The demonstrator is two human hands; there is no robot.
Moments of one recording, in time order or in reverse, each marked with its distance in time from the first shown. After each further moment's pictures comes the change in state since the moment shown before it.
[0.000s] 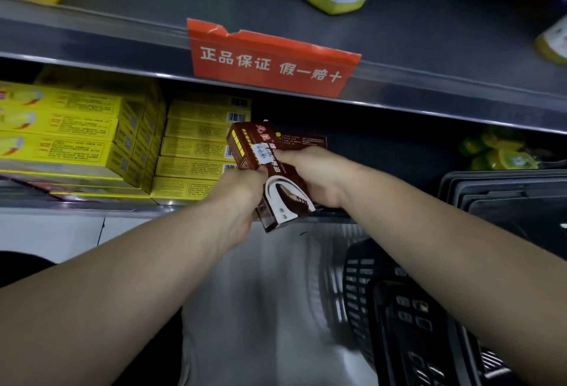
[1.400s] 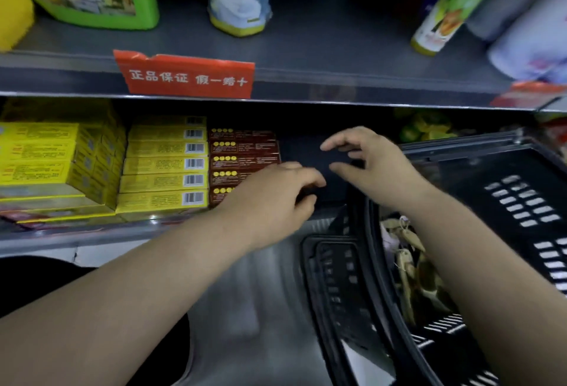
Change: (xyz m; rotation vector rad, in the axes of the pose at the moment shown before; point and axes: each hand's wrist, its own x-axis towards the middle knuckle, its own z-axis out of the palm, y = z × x) left_hand -0.075 -0.009 0.048 1.226 -0.432 1.079; right_hand -0.132 0.049 -0.108 -0.683 0.481 -0.714
